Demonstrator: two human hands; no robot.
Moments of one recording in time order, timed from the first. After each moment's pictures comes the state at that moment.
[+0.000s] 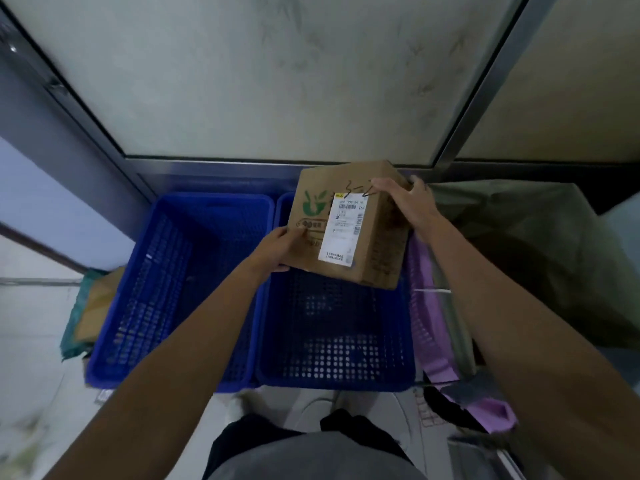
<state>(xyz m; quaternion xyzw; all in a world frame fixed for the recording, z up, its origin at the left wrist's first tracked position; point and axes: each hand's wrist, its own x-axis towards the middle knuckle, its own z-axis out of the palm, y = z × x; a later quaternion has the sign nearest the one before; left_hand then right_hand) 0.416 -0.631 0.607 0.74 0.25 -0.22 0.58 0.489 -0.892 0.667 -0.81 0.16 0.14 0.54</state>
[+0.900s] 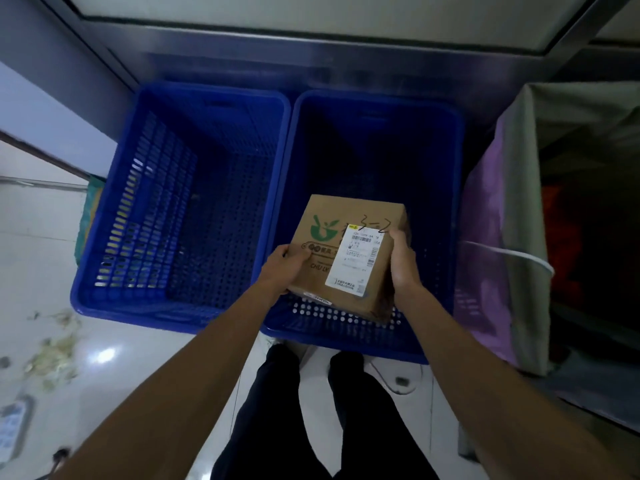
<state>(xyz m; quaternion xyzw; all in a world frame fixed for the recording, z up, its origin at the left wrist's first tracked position) 0.339 -0.639 0.408 0.69 0.41 -0.27 0.53 0.389 -0.867 0.374 -0.62 0.41 0.31 0.59</state>
